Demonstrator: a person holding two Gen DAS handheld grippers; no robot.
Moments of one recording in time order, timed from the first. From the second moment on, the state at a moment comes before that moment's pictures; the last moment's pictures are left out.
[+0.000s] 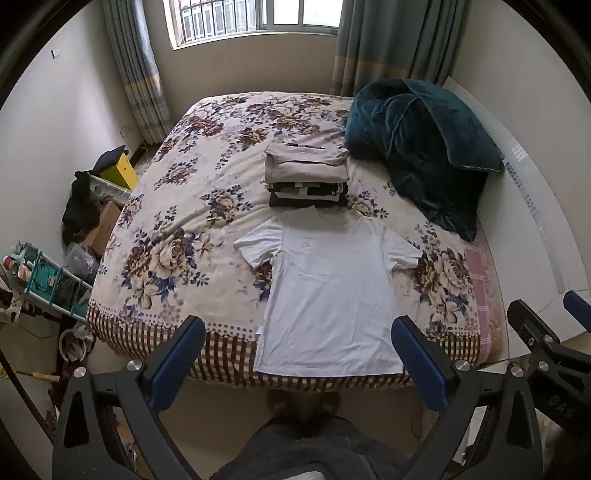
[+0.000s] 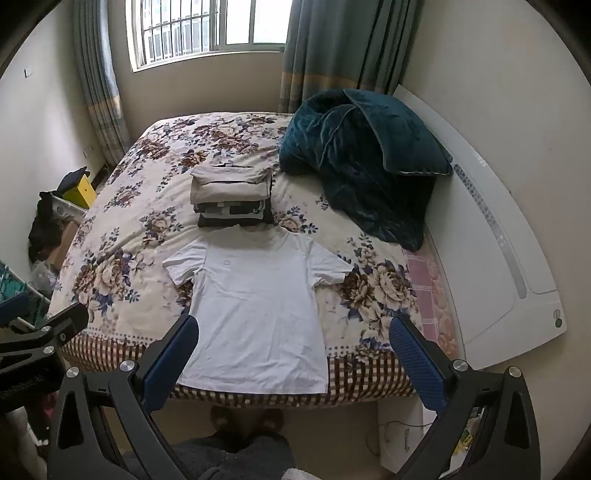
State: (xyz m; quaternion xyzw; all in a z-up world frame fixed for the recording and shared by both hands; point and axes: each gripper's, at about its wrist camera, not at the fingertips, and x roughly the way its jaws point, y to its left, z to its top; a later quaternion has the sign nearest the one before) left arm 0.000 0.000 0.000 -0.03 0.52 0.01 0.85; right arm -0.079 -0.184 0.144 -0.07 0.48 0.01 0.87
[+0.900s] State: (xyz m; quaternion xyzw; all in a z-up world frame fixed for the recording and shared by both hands) left arm 0.005 0.008 0.016 -0.03 0.51 0.02 0.86; right arm -0.084 -0.184 0.139 -0.06 0.48 0.01 0.88
